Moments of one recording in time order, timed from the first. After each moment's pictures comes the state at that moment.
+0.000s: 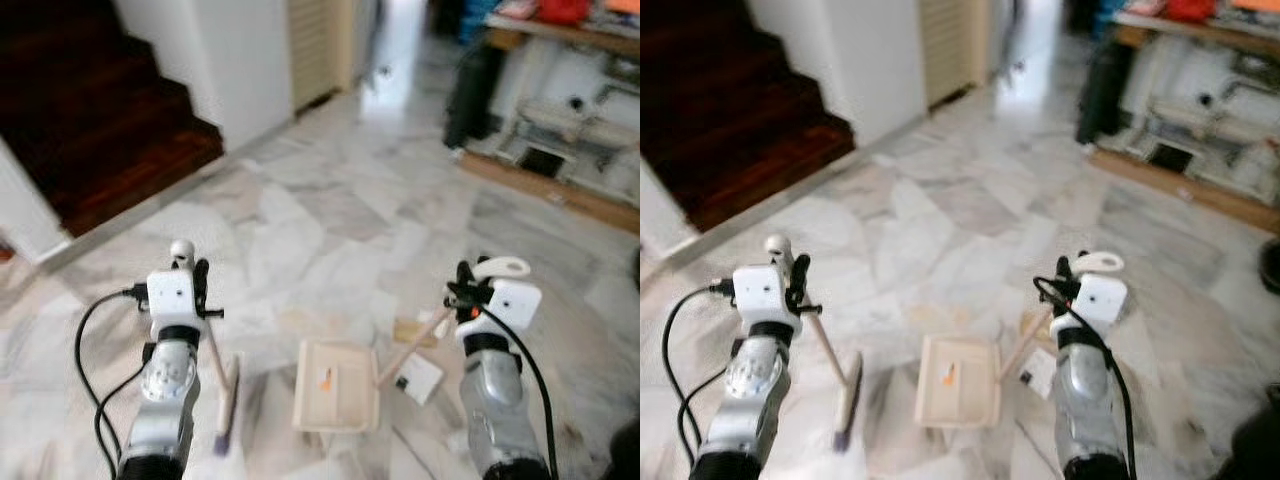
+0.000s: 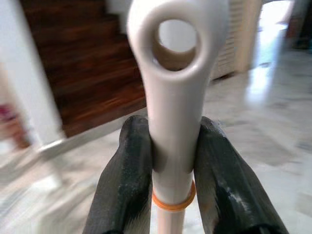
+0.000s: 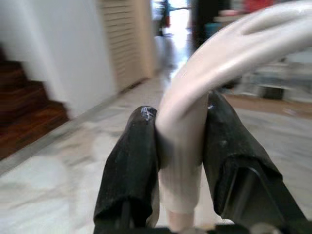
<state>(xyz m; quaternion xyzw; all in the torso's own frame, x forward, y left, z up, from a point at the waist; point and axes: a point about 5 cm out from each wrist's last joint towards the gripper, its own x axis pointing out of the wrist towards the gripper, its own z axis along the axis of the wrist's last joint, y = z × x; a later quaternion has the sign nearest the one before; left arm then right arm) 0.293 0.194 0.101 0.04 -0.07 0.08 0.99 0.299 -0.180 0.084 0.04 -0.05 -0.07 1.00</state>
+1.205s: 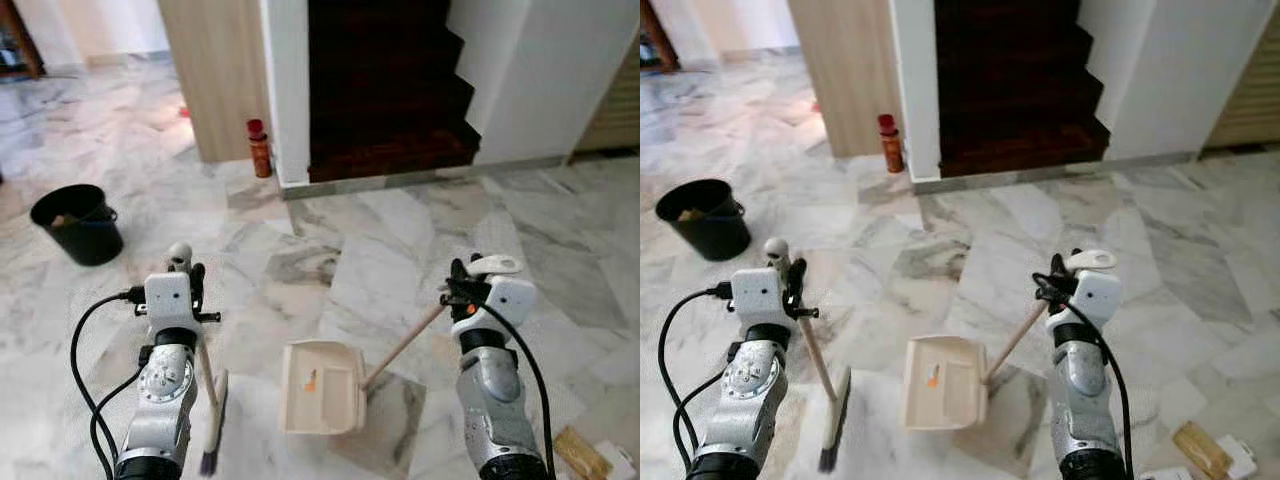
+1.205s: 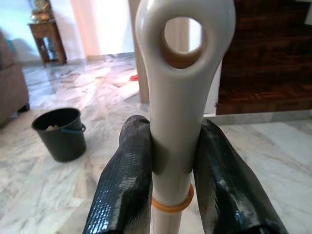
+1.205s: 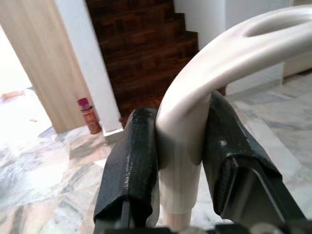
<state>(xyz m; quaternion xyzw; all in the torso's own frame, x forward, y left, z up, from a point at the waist) 0.294 0.193 0.100 0.04 -0.06 0.08 0.99 0.300 -0.184 0.083 0.06 -0.04 -0.07 0.99</state>
